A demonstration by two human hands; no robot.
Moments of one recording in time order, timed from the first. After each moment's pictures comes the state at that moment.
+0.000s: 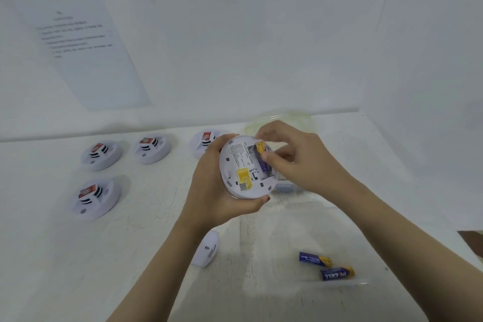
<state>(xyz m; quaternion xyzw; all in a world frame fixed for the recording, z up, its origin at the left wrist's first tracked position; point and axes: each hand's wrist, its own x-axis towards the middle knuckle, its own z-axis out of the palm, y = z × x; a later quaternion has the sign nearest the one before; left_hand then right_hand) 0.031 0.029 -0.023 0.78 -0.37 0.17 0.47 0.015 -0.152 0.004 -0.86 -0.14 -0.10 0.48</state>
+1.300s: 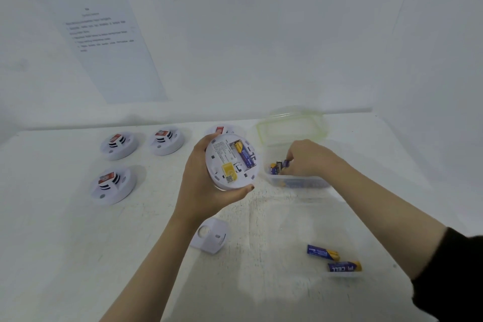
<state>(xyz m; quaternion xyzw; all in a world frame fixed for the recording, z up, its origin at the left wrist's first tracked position) 0.036 0.068 -0.047 0.84 -0.25 0.21 0.44 0.071 -0.157 -0.032 -0.98 0.02 0.13 0.14</state>
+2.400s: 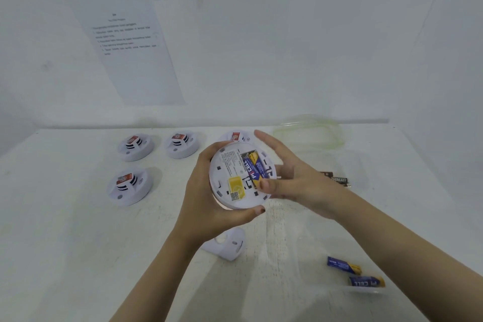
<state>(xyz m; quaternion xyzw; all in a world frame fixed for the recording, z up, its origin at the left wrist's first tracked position) 0.011 0.092 -0.030 0.79 -0.28 0.20 0.51 0.008 -0.102 0.003 -0.66 -0.17 0.20 0.71</state>
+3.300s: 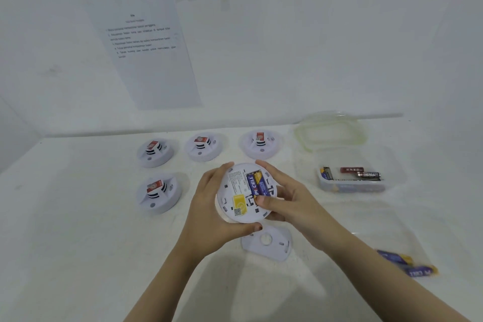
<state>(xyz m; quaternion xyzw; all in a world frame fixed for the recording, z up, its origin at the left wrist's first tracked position) 0.025 0.184 -0.054 0.86 -0.25 0.12 0.44 -0.004 0.000 -0.031 -0.69 -0.04 0.09 0.72</state>
